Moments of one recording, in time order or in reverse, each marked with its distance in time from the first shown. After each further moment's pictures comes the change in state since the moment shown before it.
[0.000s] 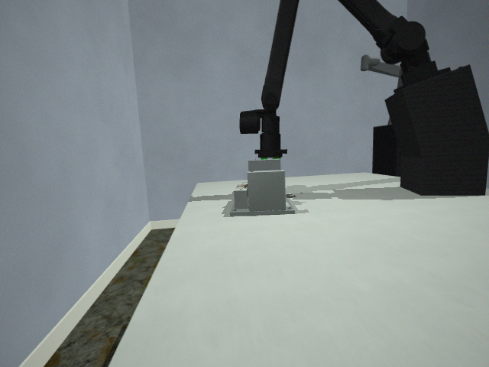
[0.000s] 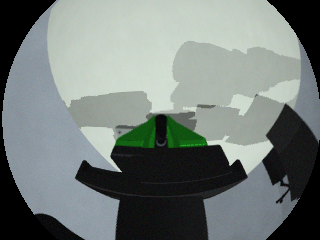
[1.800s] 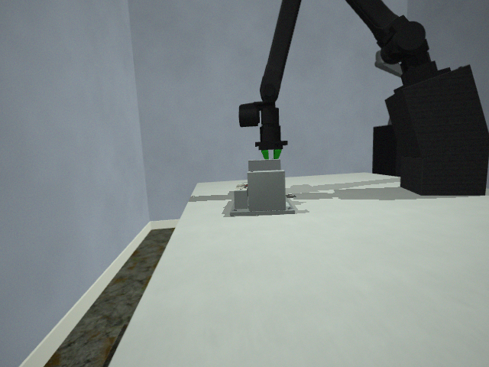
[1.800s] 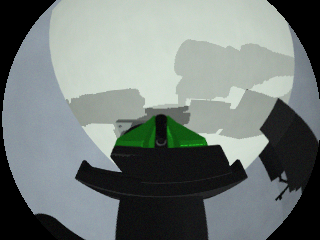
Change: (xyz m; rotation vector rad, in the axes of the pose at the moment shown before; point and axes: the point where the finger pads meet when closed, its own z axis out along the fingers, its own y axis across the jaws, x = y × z) arm 0.000 -0.004 -0.025 0.035 0.005 0.000
